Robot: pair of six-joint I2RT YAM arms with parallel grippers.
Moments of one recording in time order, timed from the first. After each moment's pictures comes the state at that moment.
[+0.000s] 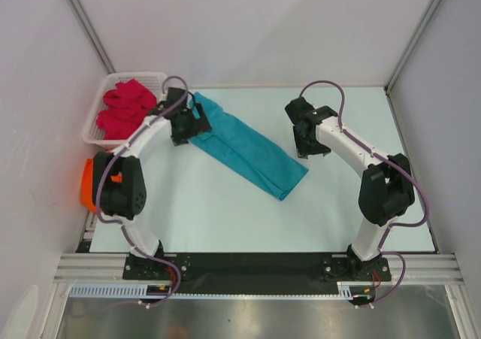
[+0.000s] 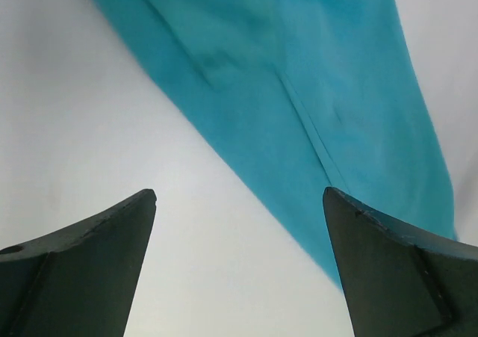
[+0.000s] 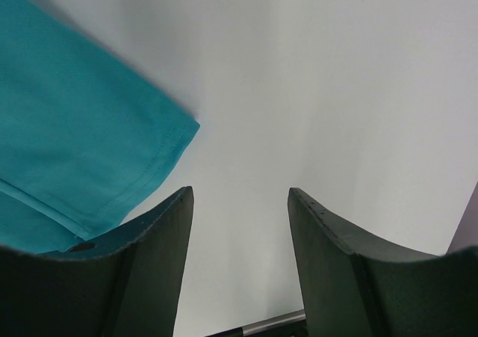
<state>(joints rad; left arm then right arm) -0.15 1.83 1.47 -0.60 0.01 -0.57 0.47 1.77 1.51 -1.01 0.44 0.32</state>
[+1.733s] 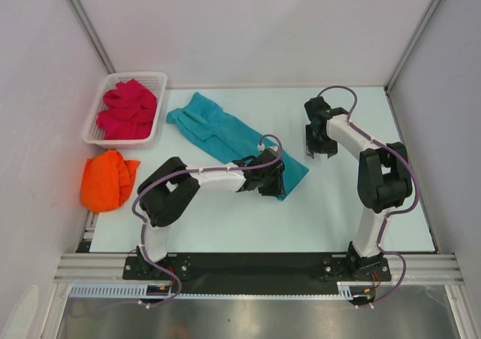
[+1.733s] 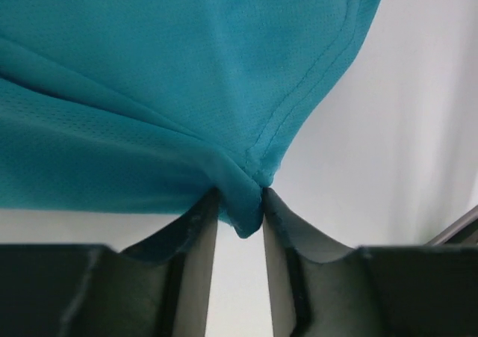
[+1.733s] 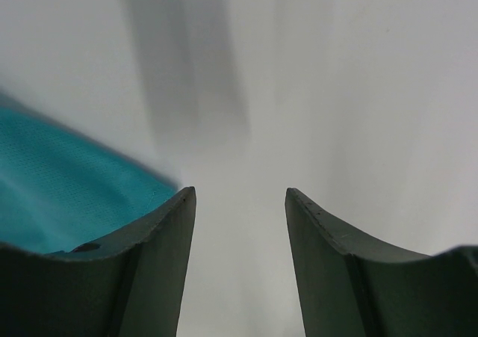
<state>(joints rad) -0.94 1.95 1.21 -0.18 0.06 -0.85 0.28 1.88 1.44 -0.82 0.27 0.28</state>
